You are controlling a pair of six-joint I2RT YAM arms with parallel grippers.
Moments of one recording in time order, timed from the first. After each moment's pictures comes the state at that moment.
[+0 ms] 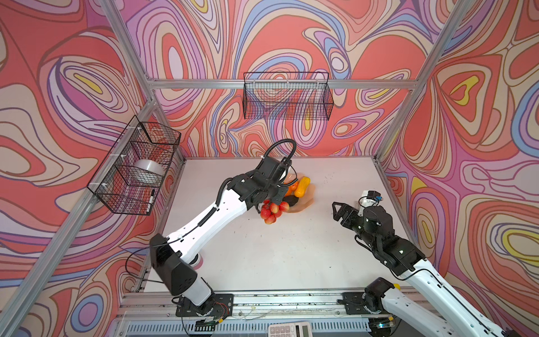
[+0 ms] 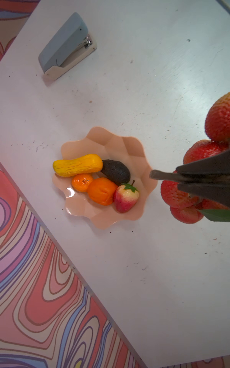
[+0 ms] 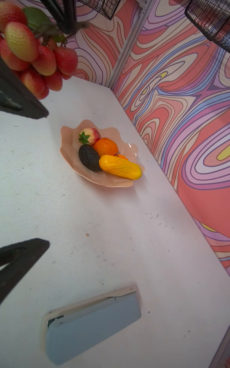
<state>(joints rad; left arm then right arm) -0.73 1.66 1.72 -0.88 -0.18 -0.03 0.49 0.71 0.70 -0.44 0.25 0.74</state>
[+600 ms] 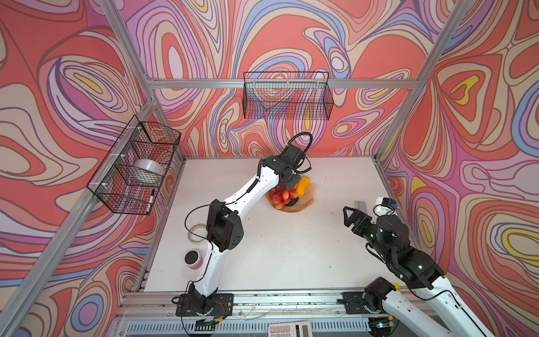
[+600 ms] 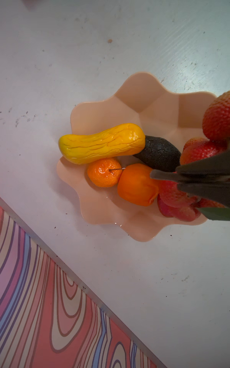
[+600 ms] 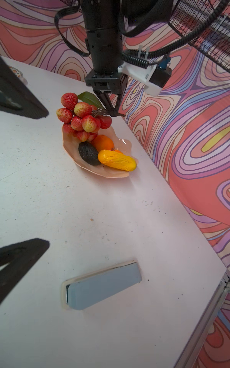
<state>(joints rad) -0.67 2.21 2.22 -0.99 -0.19 0.06 0.49 0.56 0.72 -0.61 0.30 0.78</state>
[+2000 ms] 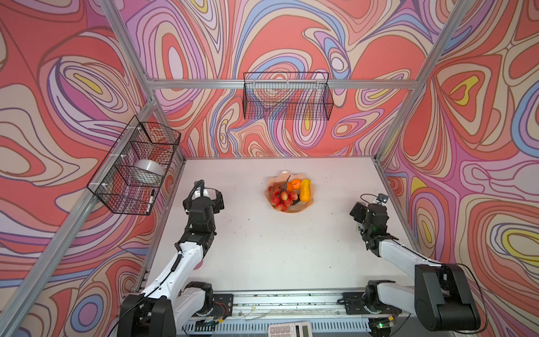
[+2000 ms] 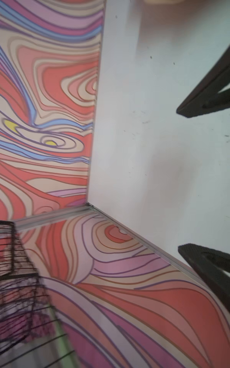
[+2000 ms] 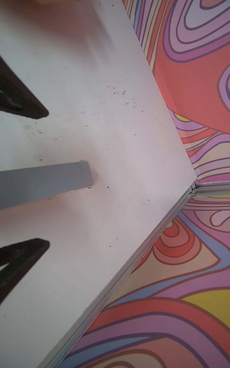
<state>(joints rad) -0.10 1.07 0.48 0.26 -0.42 -0.06 -0.02 1.27 0.37 0.45 0.32 0.31</state>
